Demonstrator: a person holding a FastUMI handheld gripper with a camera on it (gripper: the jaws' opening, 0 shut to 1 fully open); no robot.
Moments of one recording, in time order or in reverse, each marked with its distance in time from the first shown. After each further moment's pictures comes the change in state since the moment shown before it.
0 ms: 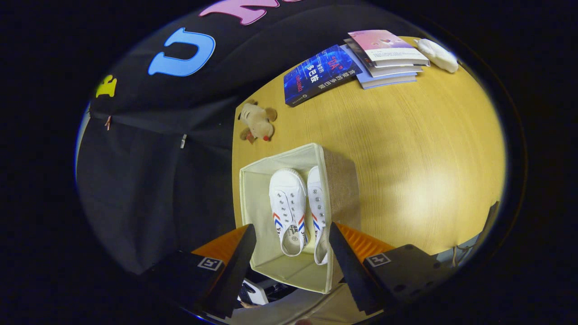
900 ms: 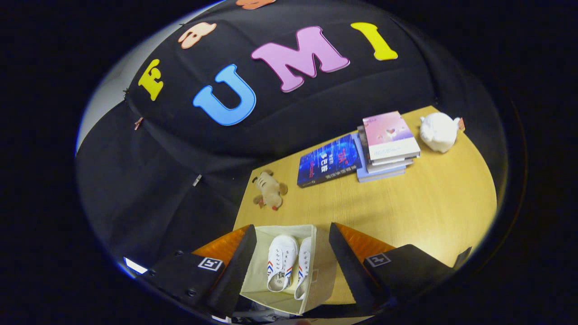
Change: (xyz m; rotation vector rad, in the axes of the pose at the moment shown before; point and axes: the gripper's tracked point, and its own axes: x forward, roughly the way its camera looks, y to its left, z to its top) arm -0.108 0.026 0.094 -0.254 -0.542 0.013
